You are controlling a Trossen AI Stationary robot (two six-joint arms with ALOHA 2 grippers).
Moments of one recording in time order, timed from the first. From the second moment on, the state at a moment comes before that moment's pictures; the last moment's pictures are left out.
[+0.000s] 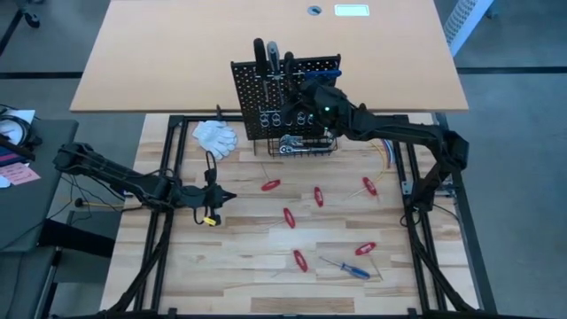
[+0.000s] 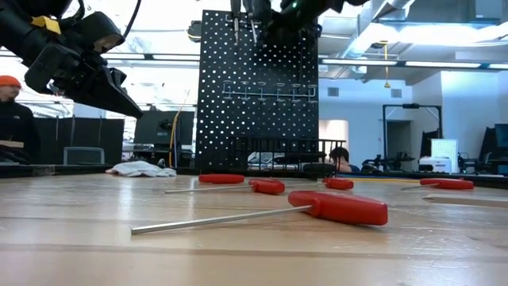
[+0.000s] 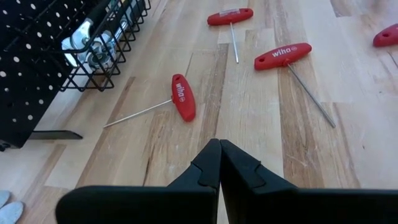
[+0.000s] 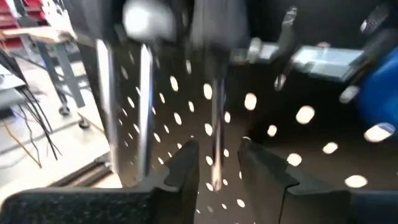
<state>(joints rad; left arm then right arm) -0.26 0.82 0.31 -0.05 -0.50 -0.06 -0.35 1.68 1.44 0.11 0.52 0.13</state>
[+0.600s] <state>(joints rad) -0.26 0.82 0.31 -0.05 -0.49 -0.06 -0.26 1.58 1.44 -0.15 0.53 0.02</state>
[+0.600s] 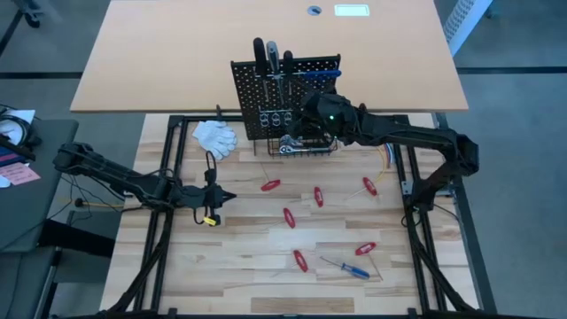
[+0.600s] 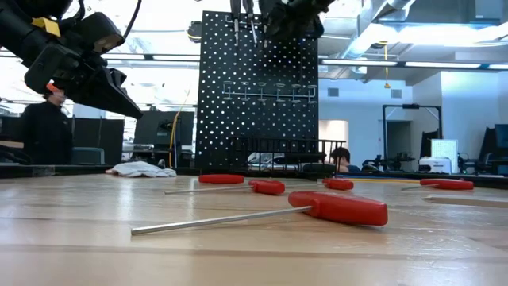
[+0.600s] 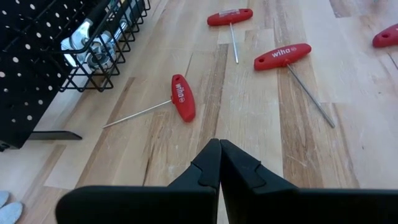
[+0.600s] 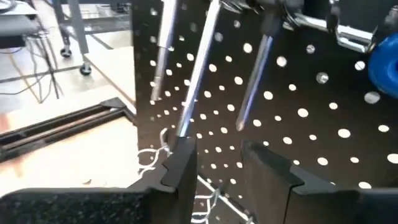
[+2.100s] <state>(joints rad) -0.26 0.82 0.31 -0.04 -0.49 -0.06 -0.36 1.80 1.44 0.26 0.25 -0.16</state>
